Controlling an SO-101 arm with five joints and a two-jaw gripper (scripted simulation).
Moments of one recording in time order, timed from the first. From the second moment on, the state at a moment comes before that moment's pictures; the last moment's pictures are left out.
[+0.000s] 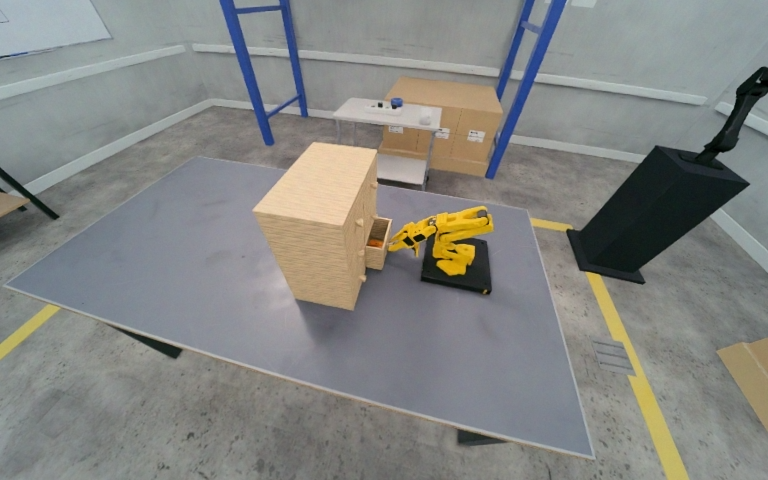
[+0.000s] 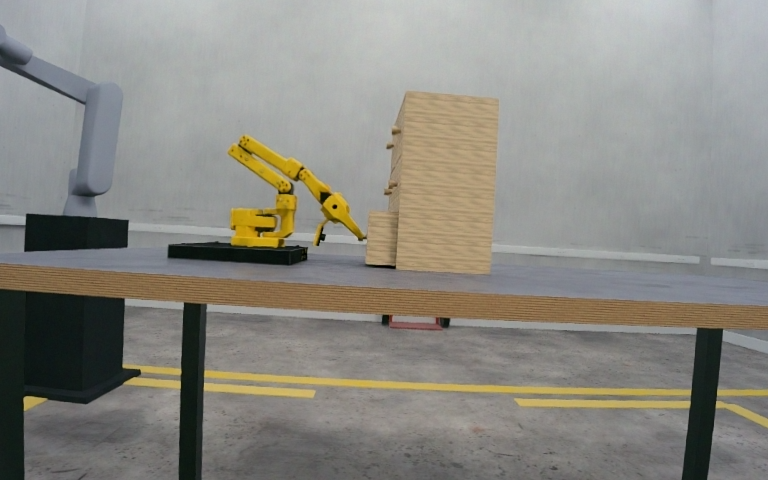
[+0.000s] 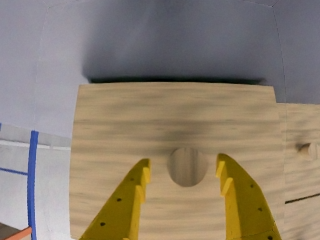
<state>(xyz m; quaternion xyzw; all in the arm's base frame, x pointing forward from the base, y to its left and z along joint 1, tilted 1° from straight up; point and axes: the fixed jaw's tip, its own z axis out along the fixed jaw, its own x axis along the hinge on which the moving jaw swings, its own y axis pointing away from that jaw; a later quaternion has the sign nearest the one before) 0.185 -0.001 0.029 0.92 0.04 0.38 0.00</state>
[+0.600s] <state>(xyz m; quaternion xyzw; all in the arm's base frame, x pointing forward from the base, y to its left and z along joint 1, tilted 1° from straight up) 0.185 -0.001 0.029 0.92 0.04 0.38 0.00</state>
